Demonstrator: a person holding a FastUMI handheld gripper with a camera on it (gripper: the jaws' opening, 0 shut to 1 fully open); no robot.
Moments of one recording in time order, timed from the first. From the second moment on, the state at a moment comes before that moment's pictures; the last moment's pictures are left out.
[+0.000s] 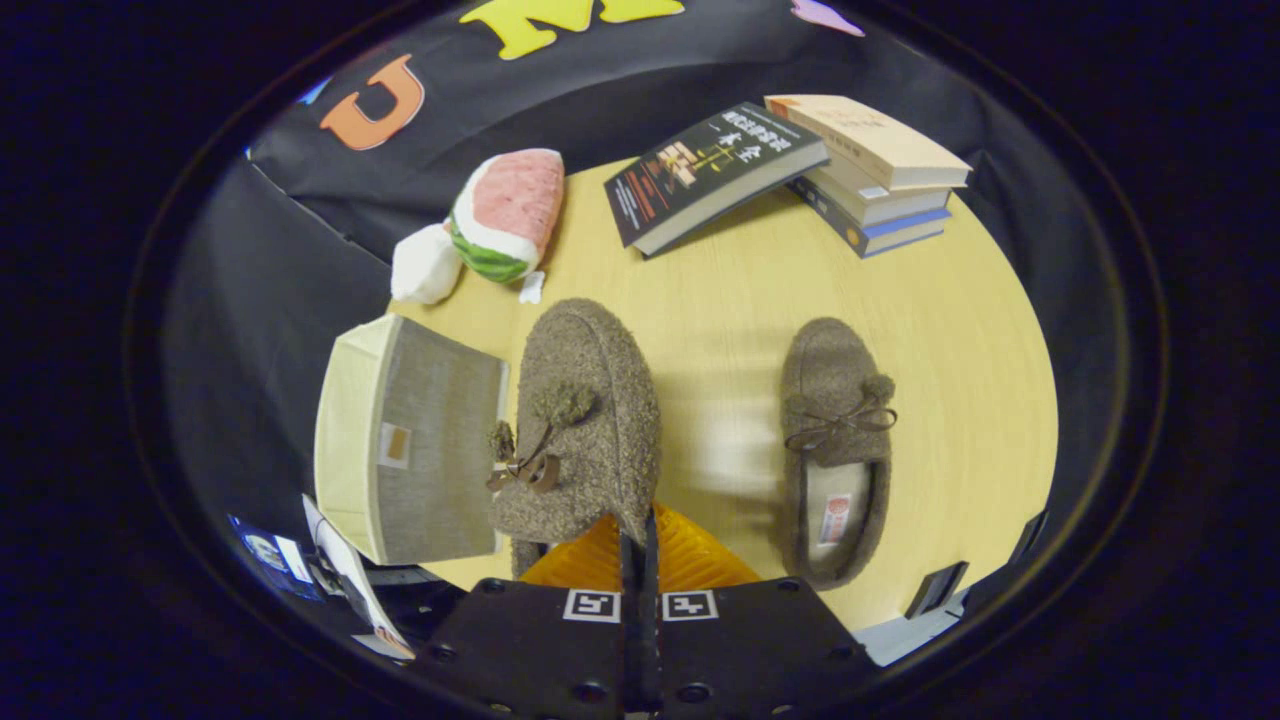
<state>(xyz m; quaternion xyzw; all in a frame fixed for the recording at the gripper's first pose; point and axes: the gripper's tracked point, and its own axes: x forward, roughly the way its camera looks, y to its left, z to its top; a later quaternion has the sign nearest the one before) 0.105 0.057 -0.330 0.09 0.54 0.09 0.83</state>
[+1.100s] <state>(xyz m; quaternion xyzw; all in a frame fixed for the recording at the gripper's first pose) 0.113 0.352 -0.344 0.08 0.58 0.12 0.80</state>
